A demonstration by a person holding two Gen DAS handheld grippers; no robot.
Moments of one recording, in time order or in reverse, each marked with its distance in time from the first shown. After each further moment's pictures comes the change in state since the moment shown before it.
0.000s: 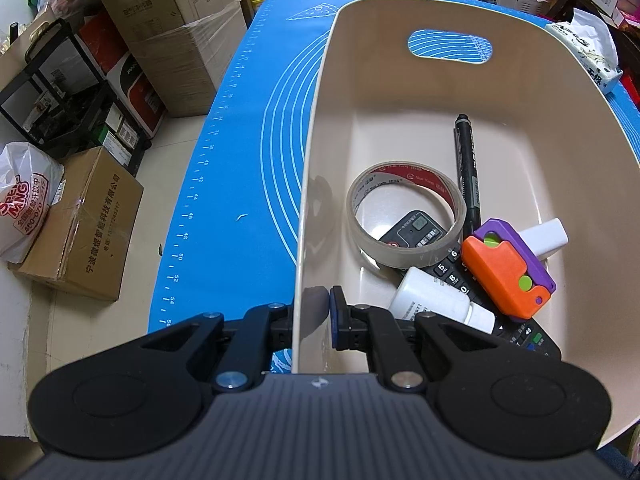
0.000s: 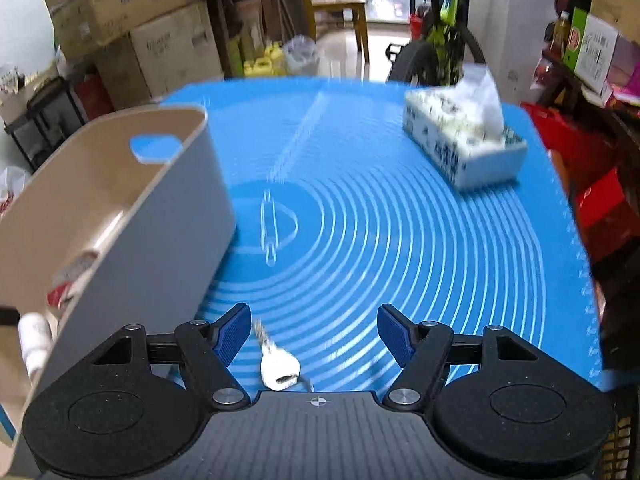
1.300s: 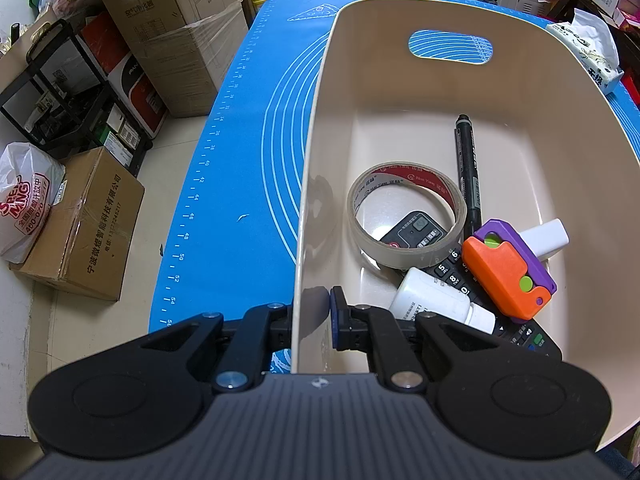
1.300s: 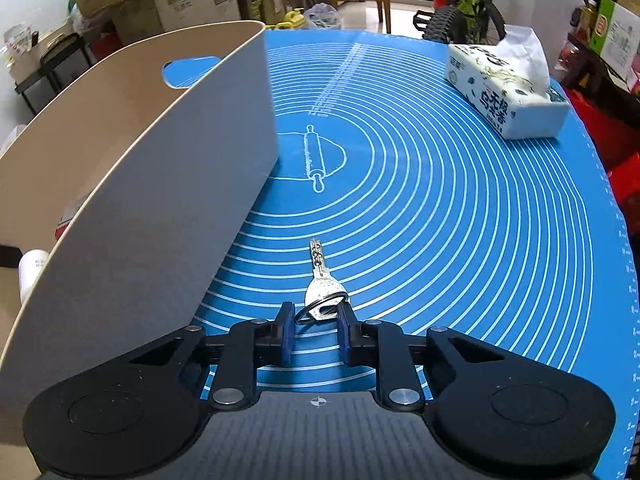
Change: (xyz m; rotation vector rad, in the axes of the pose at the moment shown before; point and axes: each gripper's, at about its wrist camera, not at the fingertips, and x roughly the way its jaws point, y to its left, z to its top) left arm 0.000 0.000 0.000 0.000 0.000 0.001; right arm 0.017 0.033 -0.032 -0.041 0.077 0.020
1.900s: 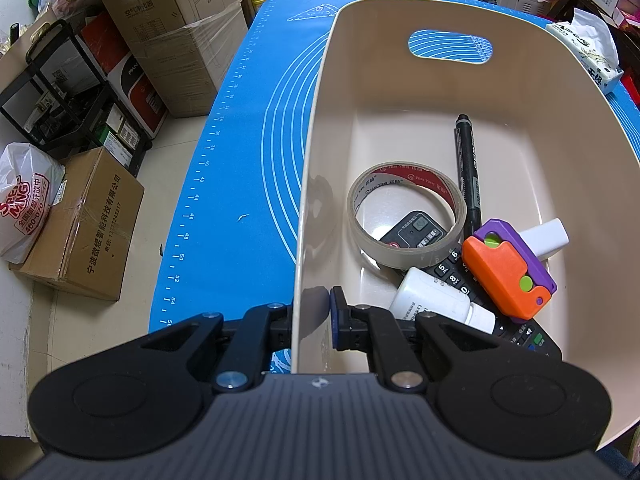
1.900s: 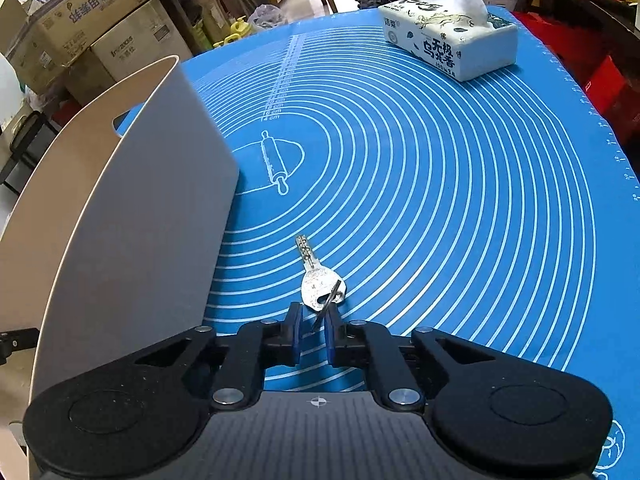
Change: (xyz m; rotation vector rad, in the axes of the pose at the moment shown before) left arm 0.000 0.001 0.000 0.000 0.000 0.000; right arm 0.000 -0.031 -0.001 0.285 0.018 0.063
